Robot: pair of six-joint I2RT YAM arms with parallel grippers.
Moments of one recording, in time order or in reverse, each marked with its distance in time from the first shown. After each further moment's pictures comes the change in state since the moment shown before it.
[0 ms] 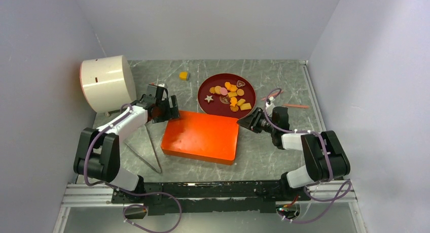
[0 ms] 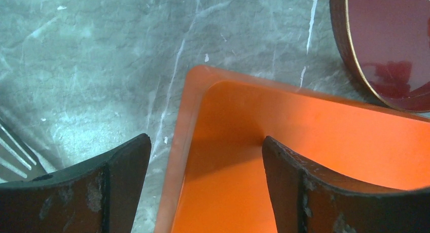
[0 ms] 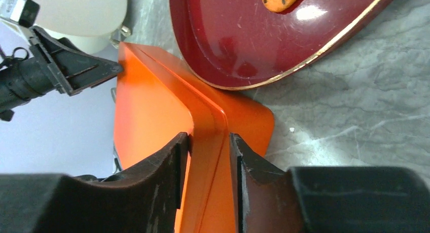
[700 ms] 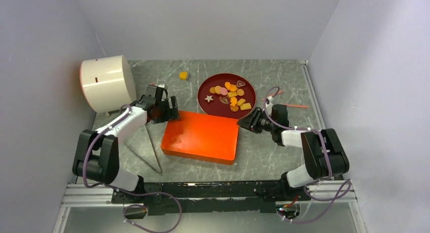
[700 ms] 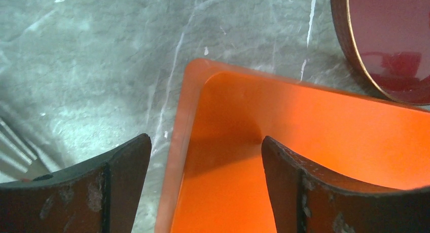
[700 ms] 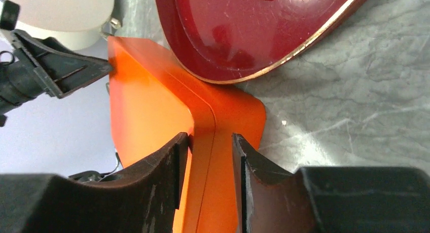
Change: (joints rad) left arm 0.000 -0.002 -0.007 0.015 0.025 0.003; right arm -0.022 0.057 0.042 -0.038 -0.060 0.011
